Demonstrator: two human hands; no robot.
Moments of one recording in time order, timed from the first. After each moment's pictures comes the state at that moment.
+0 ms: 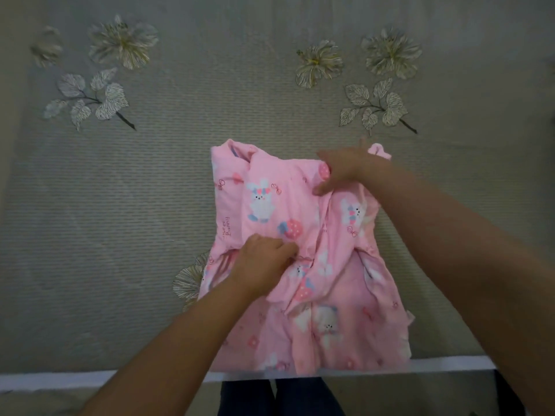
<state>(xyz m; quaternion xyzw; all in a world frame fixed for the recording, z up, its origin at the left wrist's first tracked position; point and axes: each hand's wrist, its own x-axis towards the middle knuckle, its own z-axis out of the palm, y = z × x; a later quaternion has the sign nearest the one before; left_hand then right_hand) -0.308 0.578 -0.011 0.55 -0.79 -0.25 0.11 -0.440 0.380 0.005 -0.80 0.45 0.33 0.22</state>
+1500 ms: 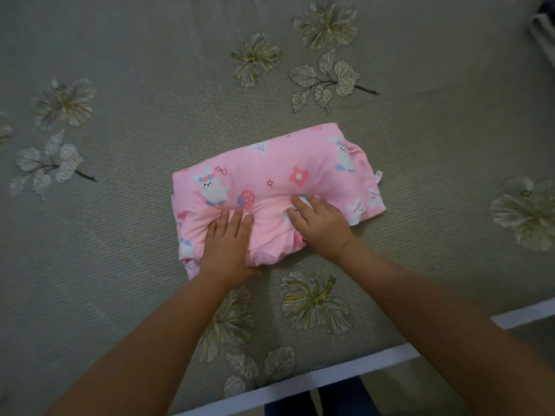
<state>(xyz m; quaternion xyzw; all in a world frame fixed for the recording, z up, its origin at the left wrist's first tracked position) -0.292 0.549 -0.045 0.62 -0.74 -0.22 -0.15 -0.485 0.514 -0.059 -0.89 0.41 -0.15 -0.12</state>
